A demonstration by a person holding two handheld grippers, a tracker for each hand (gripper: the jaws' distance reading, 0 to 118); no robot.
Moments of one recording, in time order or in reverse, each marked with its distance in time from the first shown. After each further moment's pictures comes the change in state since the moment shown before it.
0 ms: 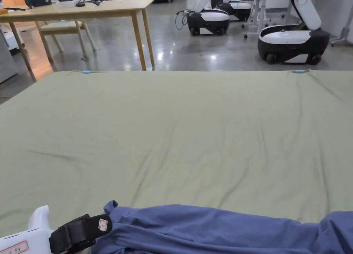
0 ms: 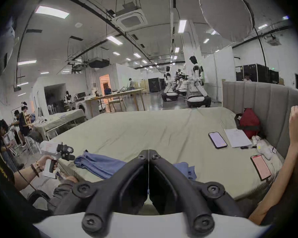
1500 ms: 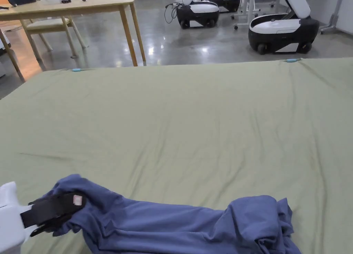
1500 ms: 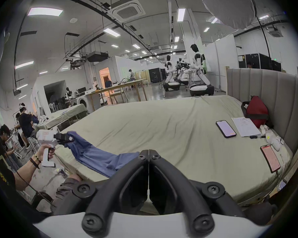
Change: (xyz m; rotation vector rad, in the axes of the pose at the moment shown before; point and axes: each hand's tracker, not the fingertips) left arm 0.045 0.043 0.019 0.087 0.083 -0.157; right arm -0.005 -0.012 -0.036 -0.092 0.026 -0.041
